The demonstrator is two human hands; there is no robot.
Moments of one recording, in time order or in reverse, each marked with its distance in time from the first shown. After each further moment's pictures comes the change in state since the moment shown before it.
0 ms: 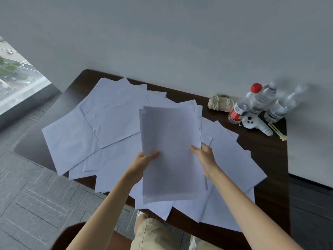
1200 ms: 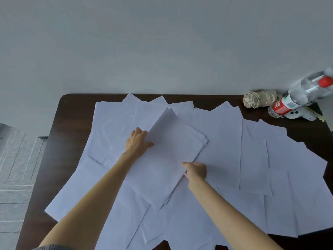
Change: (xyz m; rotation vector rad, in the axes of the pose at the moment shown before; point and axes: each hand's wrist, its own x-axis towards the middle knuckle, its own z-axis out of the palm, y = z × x) left_hand 0.282 0.168 -0.227 1.507 -0.132 0.381; right_hand 0.131 0.013 0.317 0.143 0.743 0.518
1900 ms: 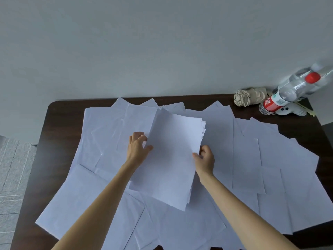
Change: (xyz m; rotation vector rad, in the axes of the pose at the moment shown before) left_hand -0.004 0.025 0.028 -0.346 0.132 0.011; right_hand 0.036 -0.027 -0.045 -0.084 0.034 -0.478
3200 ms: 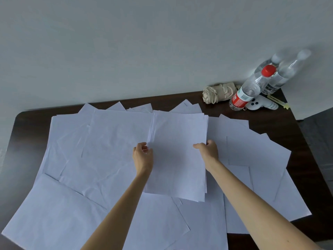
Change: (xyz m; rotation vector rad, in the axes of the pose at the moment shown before) left_hand -0.028 0.126 0.122 -0.347 0.219 -0.373; right_hand 0.110 0.011 -0.125 0.063 -0.103 0.311
